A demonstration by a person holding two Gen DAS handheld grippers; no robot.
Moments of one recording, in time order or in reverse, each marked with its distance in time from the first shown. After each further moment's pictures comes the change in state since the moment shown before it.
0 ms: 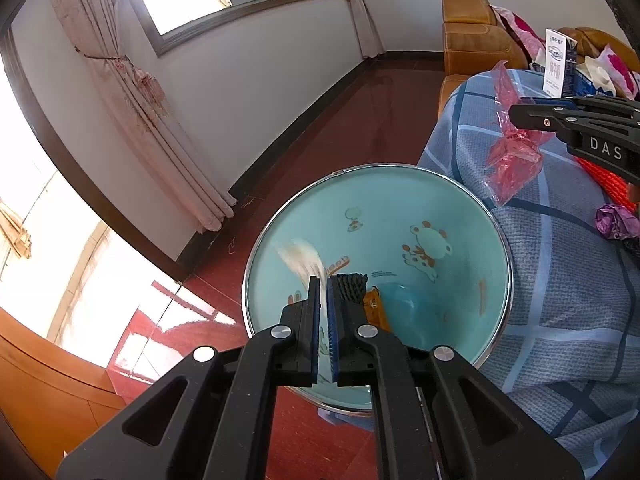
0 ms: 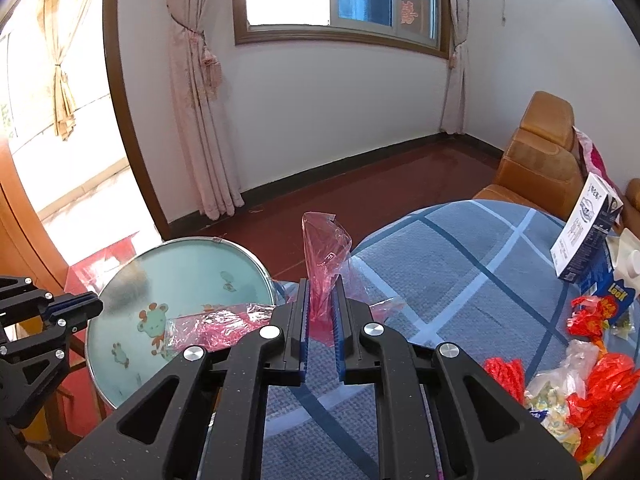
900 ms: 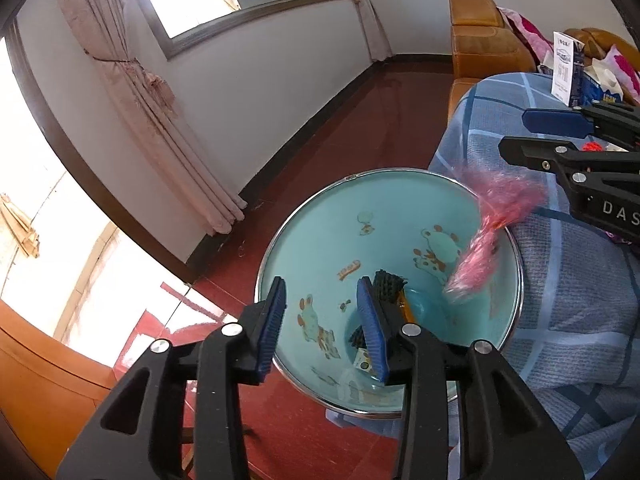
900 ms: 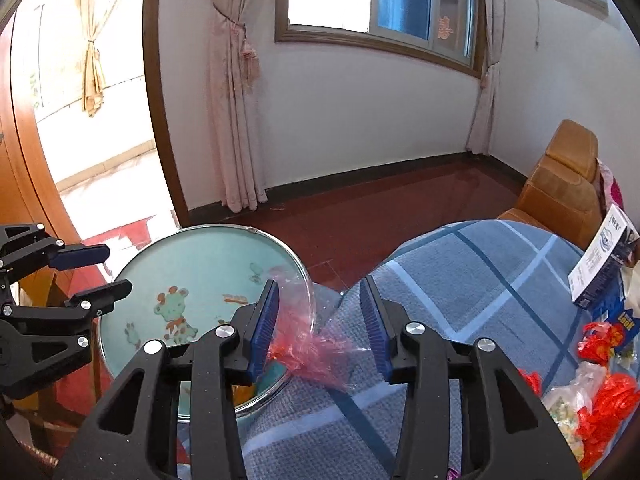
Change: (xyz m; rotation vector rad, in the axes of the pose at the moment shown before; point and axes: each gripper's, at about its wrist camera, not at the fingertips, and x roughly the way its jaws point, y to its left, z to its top) left arm -0.001 0.003 -0.001 -0.006 -0.015 0.046; right arm -0.003 0.027 -0.006 -0.111 -0.018 0.063
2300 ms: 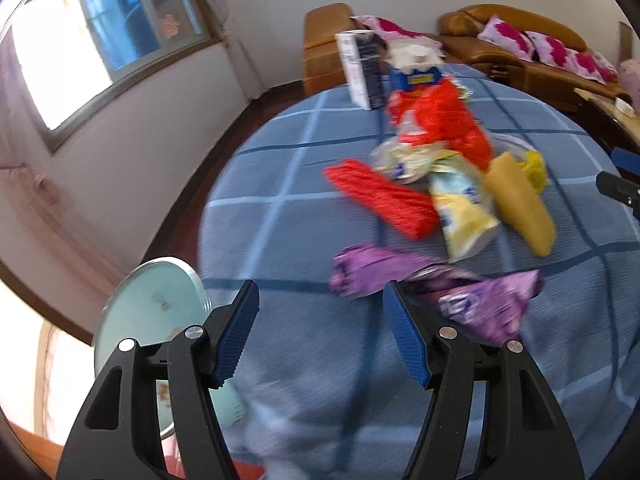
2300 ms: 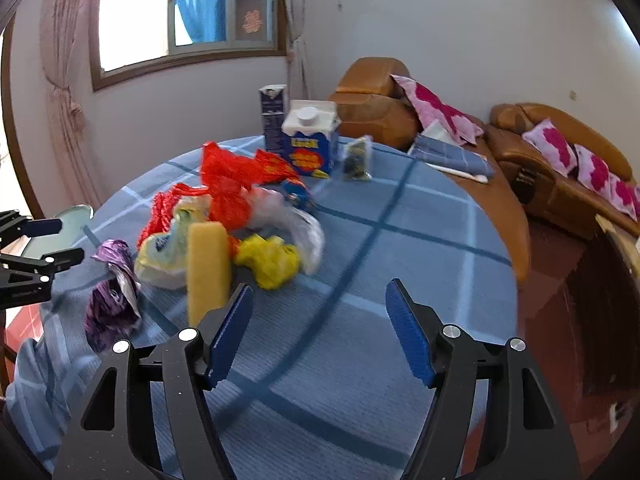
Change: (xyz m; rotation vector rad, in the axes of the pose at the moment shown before) left arm -0.071 -0.210 0.019 0.275 -0.130 -0.321; right arm -0.231 -0.178 -0.207 0.403 -0.015 -0.476
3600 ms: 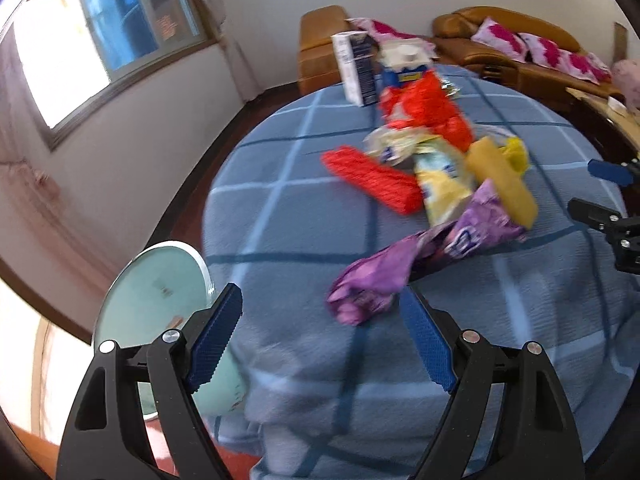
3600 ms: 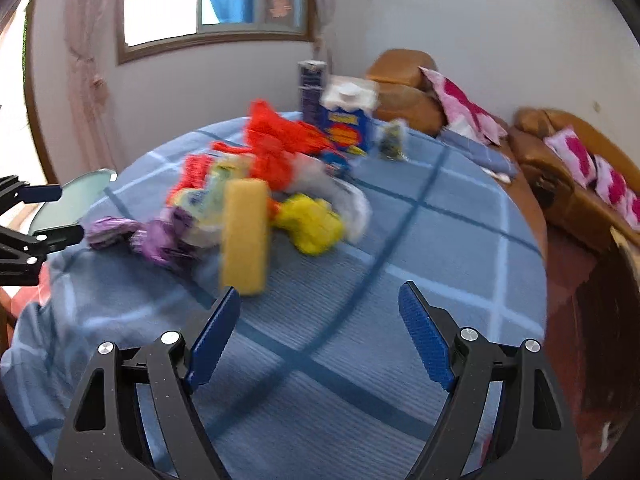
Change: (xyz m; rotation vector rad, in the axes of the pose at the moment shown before) left arm -0.019 0.002 -0.022 0.007 -0.016 -0.020; right arm 0.011 0.021 -0.018 -0.059 0.054 0.051
